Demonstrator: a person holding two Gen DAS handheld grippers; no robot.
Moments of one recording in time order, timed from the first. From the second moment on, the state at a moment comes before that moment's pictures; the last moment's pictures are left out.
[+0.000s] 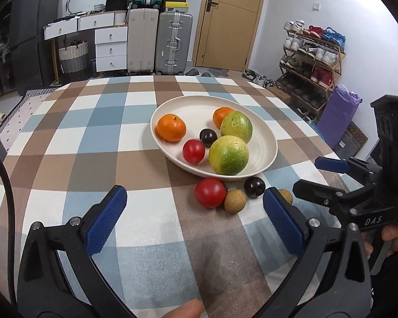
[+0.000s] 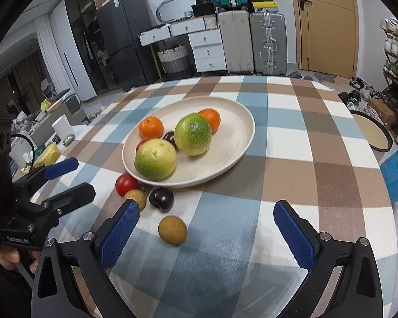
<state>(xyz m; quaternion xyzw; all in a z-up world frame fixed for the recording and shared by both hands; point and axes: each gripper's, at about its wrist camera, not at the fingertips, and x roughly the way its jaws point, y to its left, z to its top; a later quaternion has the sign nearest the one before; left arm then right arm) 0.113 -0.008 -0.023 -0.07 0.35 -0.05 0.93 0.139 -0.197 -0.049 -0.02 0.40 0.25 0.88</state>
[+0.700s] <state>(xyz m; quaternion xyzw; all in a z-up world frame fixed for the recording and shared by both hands) 0.115 -0.002 -0.038 -0.08 0.37 -0.05 0.93 0.128 -0.168 -0.072 -0.08 0.43 0.28 0.85</state>
